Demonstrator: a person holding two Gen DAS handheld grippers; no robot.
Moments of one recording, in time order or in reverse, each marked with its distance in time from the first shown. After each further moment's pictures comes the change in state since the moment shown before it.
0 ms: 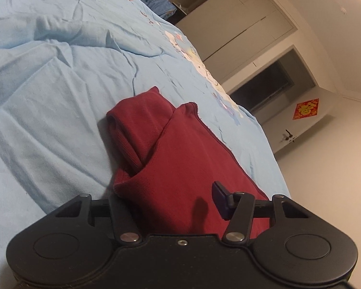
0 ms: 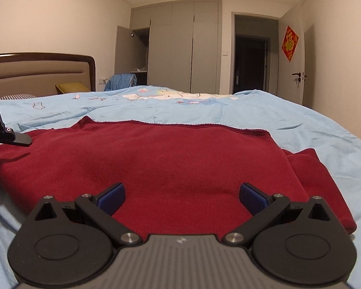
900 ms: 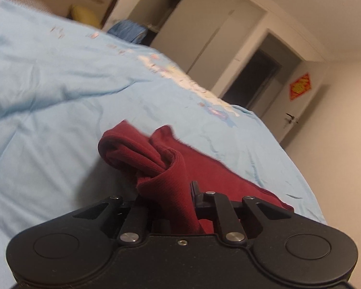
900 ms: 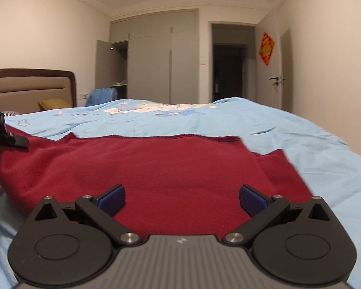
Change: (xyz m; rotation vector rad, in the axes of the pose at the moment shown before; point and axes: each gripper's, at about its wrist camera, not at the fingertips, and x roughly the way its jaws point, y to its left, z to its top) left arm -0.004 -0.061 0.011 0.333 -0.078 0.032; right arm -0.033 -0.008 -0.001 0.070 -0.057 -0.120
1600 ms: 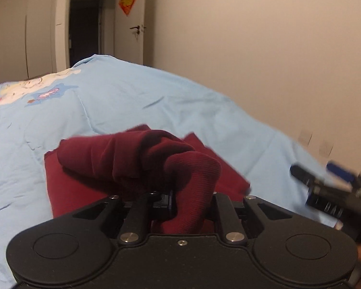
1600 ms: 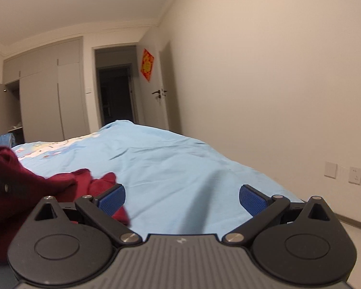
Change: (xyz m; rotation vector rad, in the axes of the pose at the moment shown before) left arm 0.032 -0.207 -0.080 0.799 0.340 -0.458; right arm -0.104 -0.128 -0.010 0.288 -0.097 -0.509
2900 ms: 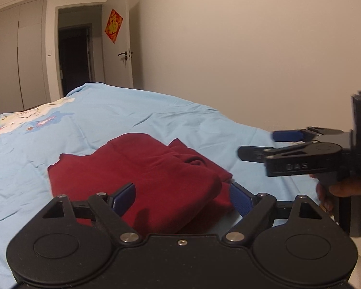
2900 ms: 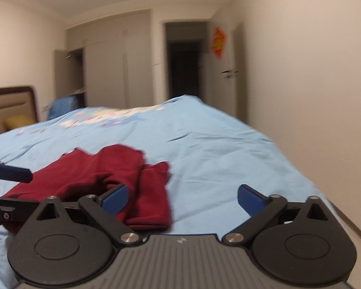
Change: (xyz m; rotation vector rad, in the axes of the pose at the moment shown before) left arm -0.038 -0.012 -0.031 0.085 -0.128 -0.011; right arm 0.032 0.024 0.036 -0.214 0.147 0.391
